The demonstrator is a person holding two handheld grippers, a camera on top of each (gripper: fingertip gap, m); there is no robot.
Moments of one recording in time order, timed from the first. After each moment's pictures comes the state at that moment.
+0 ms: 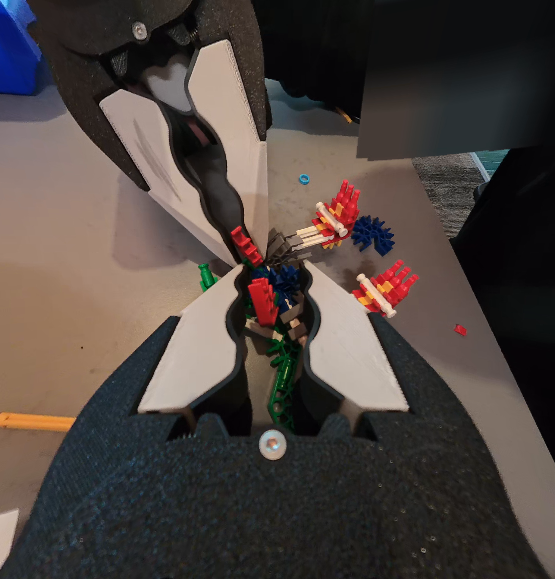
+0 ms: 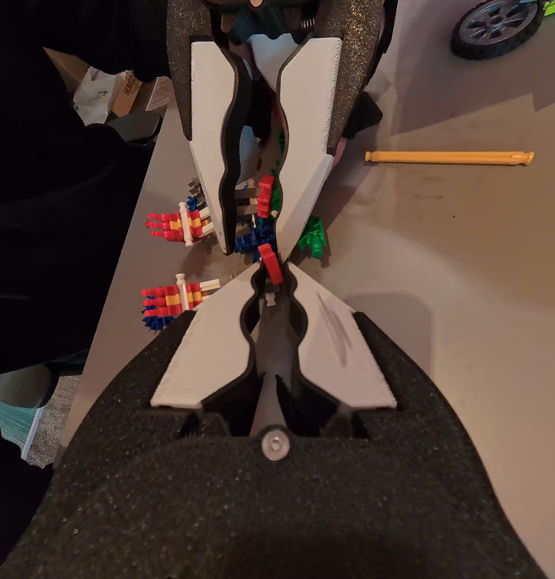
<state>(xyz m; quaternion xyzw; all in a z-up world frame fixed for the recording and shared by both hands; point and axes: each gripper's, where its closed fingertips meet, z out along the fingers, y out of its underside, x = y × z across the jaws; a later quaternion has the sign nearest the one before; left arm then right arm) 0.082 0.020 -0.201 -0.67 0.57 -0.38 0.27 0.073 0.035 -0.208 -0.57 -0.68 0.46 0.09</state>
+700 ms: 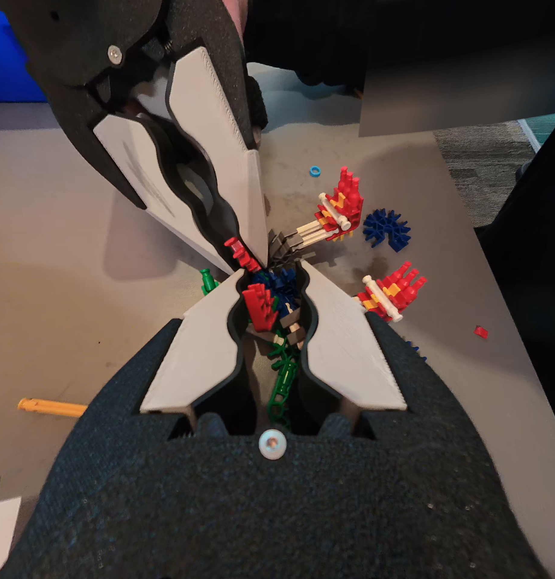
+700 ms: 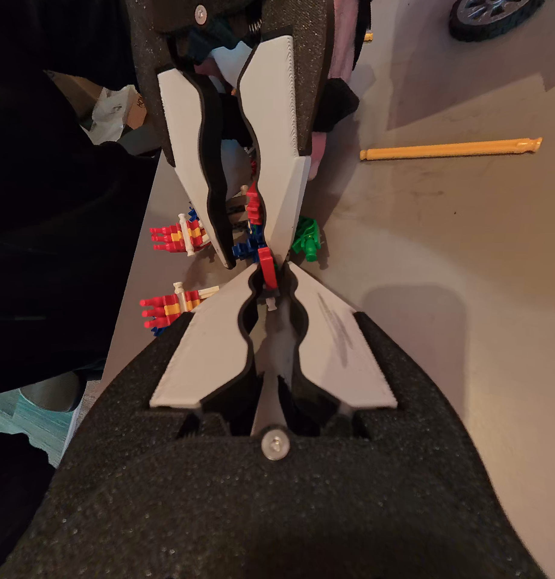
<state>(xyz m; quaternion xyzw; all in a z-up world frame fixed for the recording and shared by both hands) 0.083 0.022 -0.203 -0.68 0.59 -0.33 0.28 0.067 0.036 -0.208 -0.59 -0.66 0.47 0.06</state>
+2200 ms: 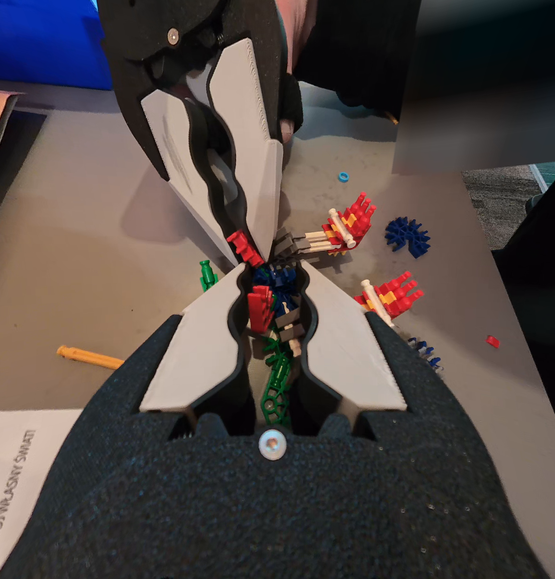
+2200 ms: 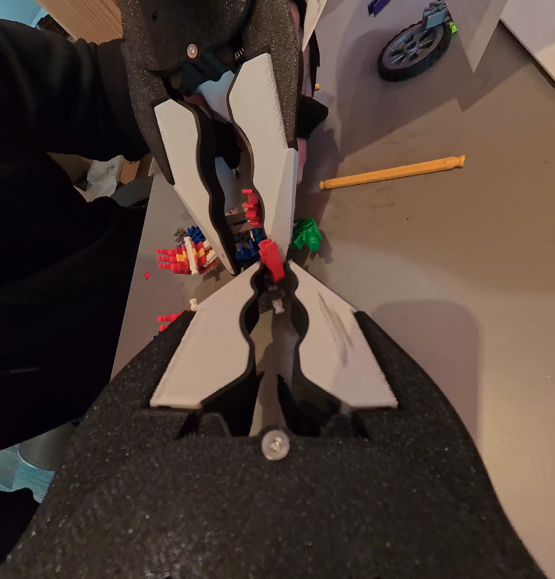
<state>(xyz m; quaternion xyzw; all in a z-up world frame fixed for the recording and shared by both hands) 0.069 0.041 -0.199 -0.71 0.54 -0.34 0.30 0.055 0.053 -0.201 -0.63 -0.60 0.49 0.09</state>
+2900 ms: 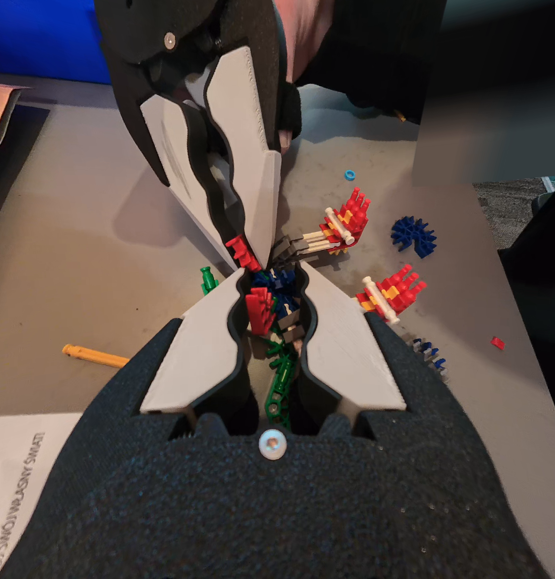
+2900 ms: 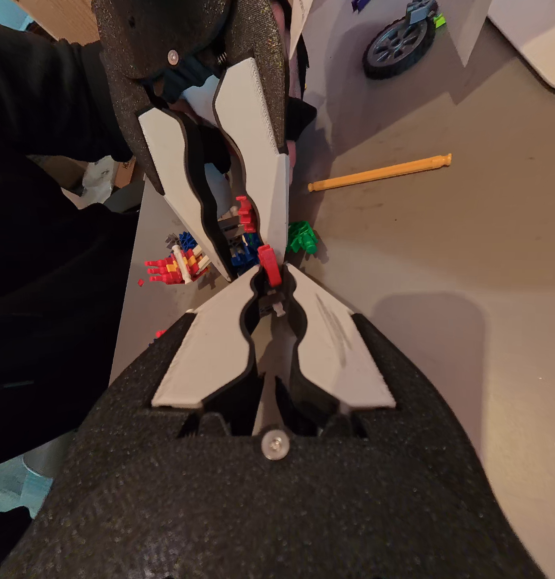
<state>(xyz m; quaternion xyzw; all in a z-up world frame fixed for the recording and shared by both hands) 0.068 0.044 -0.201 -0.71 0.54 -0.33 0.30 0.050 0.057 -0.205 -0.64 -0.59 0.48 0.09</state>
